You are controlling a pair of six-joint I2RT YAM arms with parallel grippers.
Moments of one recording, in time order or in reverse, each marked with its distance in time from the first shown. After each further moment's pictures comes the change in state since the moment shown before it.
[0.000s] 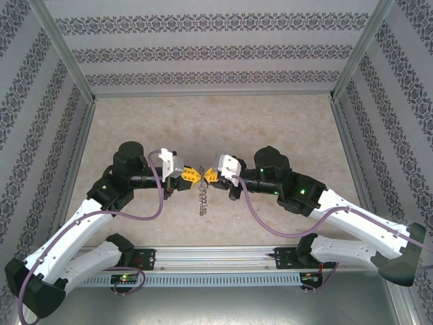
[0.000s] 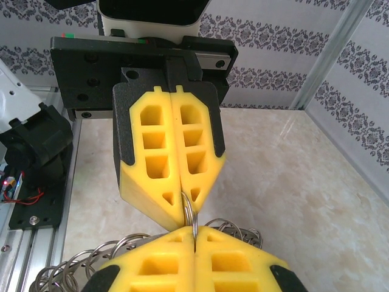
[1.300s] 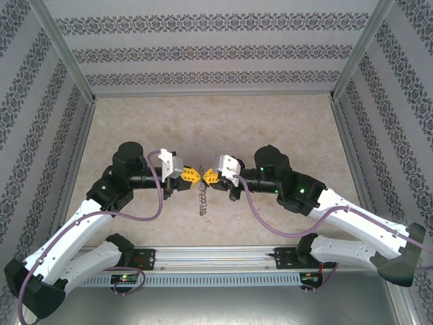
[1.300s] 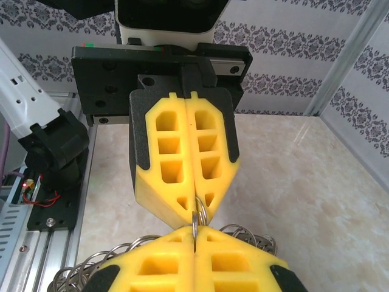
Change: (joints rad) left arm 0.000 -0.005 0.000 -0.002 -0.003 0.007; right arm -0.014 0.007 0.000 0.010 -0.069 0.008
